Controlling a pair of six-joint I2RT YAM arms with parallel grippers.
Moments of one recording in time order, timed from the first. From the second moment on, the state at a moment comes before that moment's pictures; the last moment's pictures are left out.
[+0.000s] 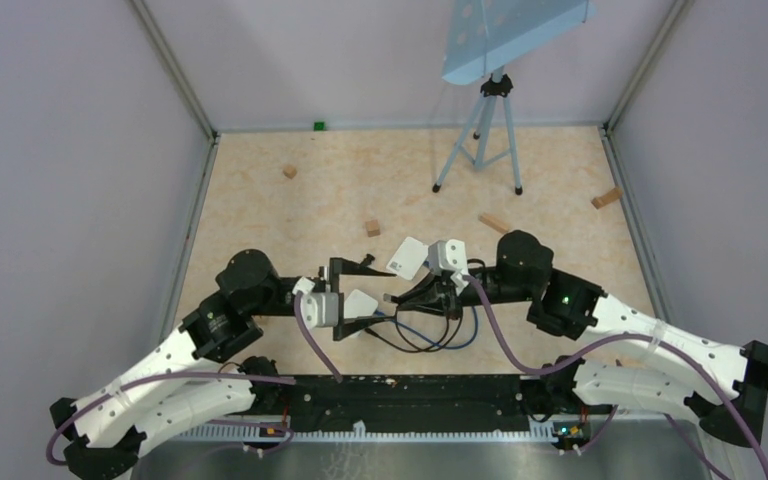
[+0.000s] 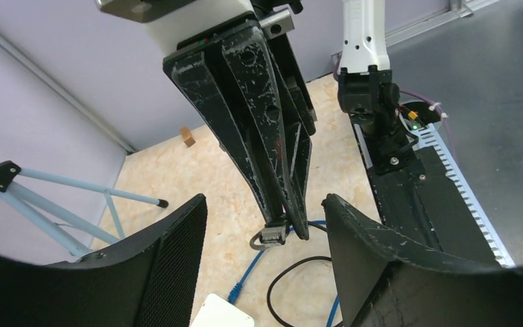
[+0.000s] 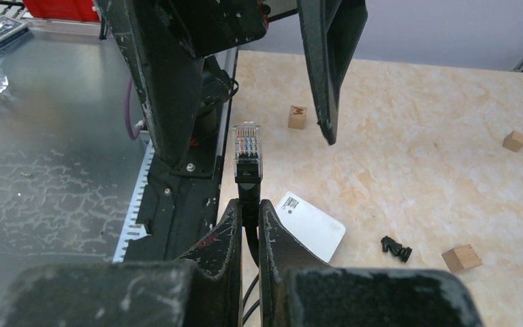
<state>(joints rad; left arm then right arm) -0.92 0.66 0.82 -0.10 0.69 0.43 1.03 0.92 0.86 -0.07 -0.56 -0.16</state>
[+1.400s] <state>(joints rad) -0.92 0.62 0.71 0.03 0.65 0.17 1.03 0.76 0.58 0.31 -0.53 -0.16</state>
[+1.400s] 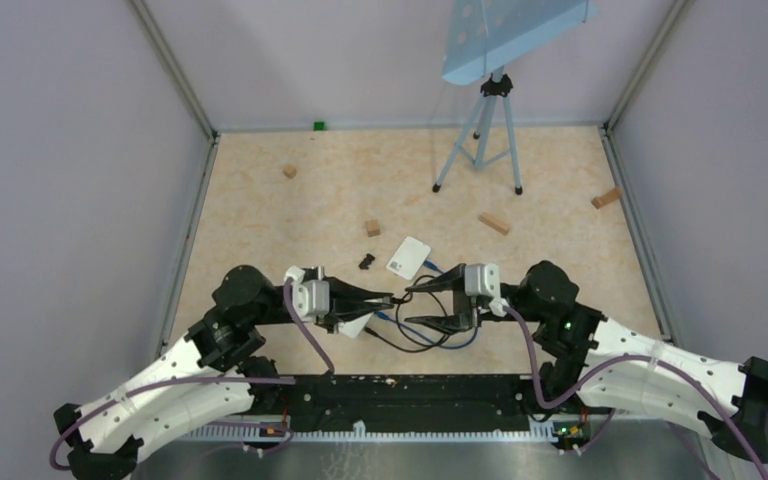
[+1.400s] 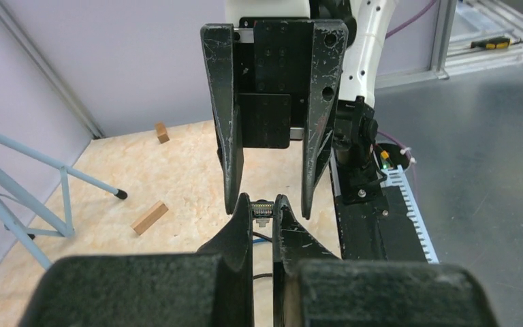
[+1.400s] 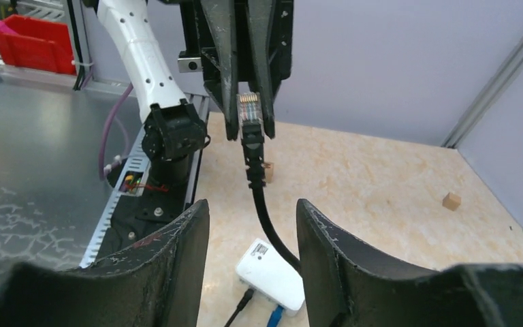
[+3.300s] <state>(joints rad) -0.43 1.04 0.55 0.24 0.27 -0.47 0.82 1.22 0.52 0.14 0.05 0.02</state>
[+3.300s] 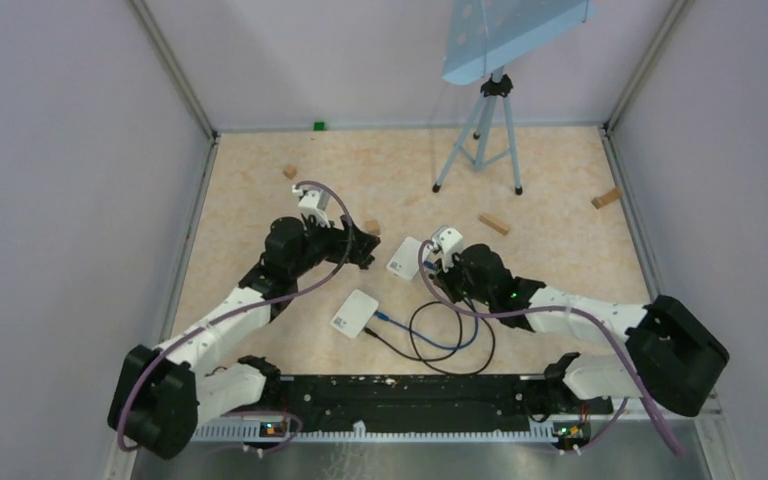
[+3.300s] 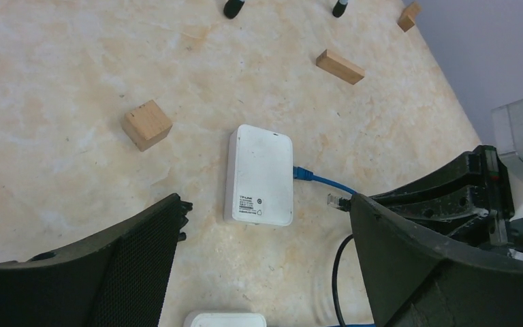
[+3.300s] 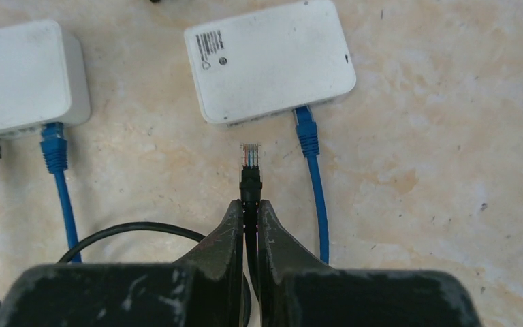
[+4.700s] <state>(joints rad) -0.48 1.78 0.70 0.58 0.51 -0.48 0.80 1.46 0.30 0.78 0.02 0.01</state>
